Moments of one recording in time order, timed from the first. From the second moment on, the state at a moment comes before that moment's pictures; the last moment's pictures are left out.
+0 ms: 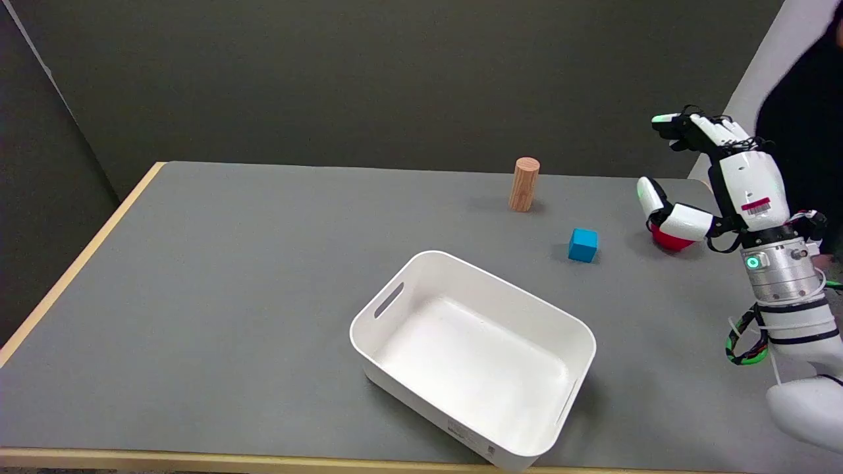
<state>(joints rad) -0.31 -0.76 -1.61 1.21 0.77 1.21 0.49</state>
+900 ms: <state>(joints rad) -0.40 -0.65 -1.46 1.29 0.59 0.82 0.56</state>
